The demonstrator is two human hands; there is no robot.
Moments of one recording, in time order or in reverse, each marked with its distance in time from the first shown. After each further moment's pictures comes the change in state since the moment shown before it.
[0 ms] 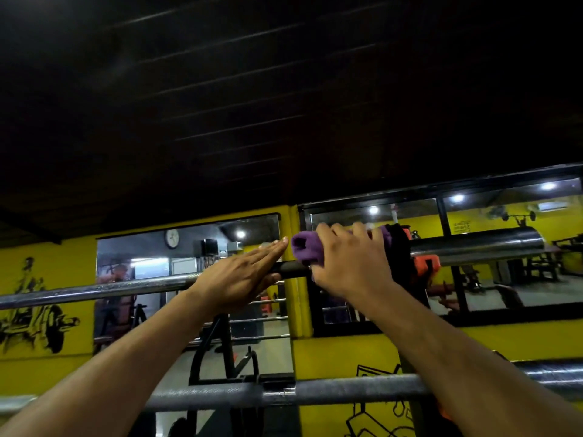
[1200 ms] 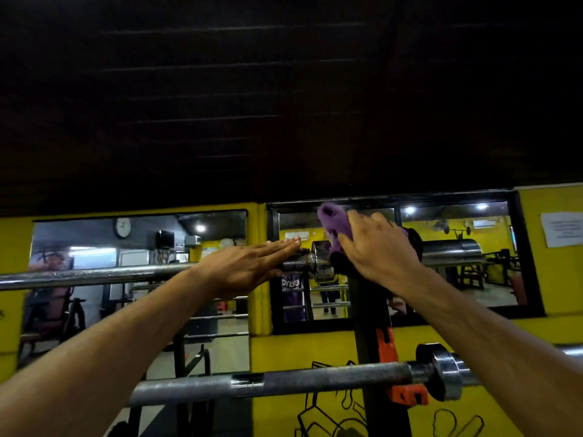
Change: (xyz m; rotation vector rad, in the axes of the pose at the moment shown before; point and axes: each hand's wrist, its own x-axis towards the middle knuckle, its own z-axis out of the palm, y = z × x) left_hand 0.035 0.023 -0.002 -0.027 -0.093 0.198; right_hand -0.010 0.064 -0.043 -0.033 0.016 0.045
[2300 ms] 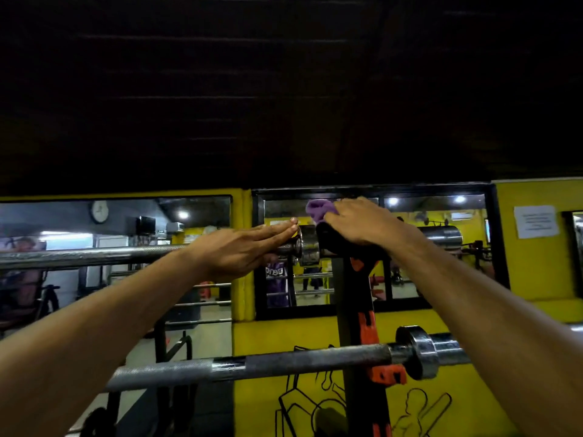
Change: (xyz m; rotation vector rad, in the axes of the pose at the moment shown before) left_hand 0.007 0.014 -0.005 -0.074 0.013 0.049; right_hand 0.048 0.022 0.015 -0.036 -0.388 -0.015
